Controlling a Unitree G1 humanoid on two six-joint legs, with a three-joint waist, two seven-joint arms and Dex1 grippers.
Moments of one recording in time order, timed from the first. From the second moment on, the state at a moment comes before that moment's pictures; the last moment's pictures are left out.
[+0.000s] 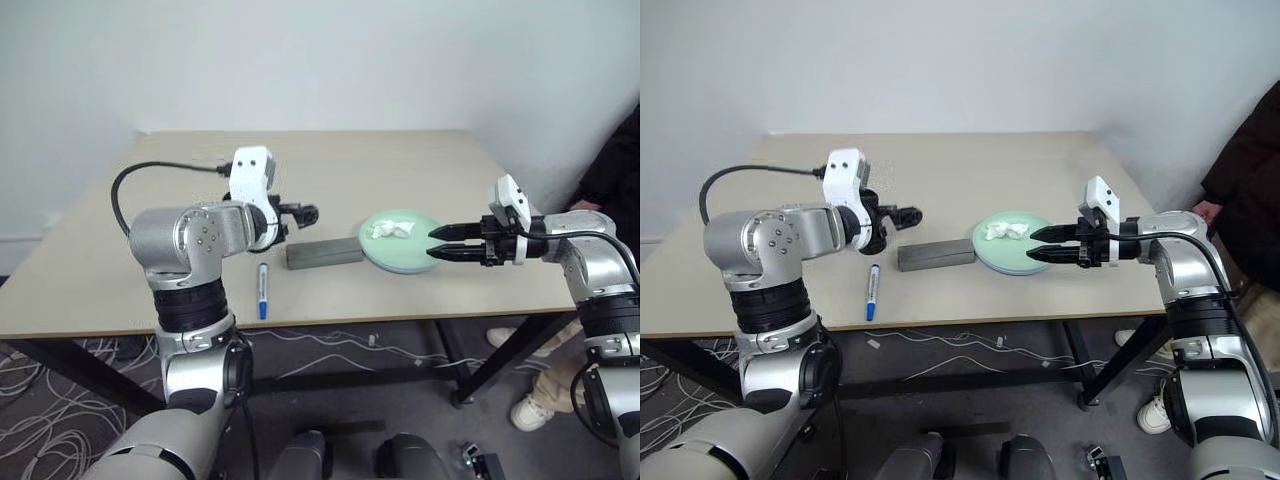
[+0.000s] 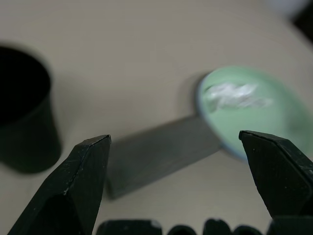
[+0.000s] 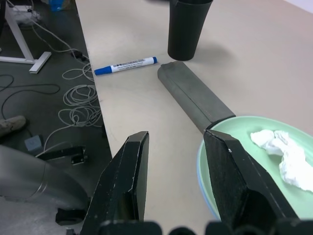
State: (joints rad) left arm -0.85 0.22 0.28 -0.14 -0.27 1.58 -0.10; right arm -0.75 -0.67 0.06 0.42 0.29 0.30 1.42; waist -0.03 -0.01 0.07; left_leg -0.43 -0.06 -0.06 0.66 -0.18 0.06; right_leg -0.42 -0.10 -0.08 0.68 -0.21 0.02
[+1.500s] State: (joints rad) left arm -0.76 0.26 0.13 0.14 -0.07 1.54 -0.03; right arm -0.77 -0.66 0.09 0.42 0.29 0.28 1.42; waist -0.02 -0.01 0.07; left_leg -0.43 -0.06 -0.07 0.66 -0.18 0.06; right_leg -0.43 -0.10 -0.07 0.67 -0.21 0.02
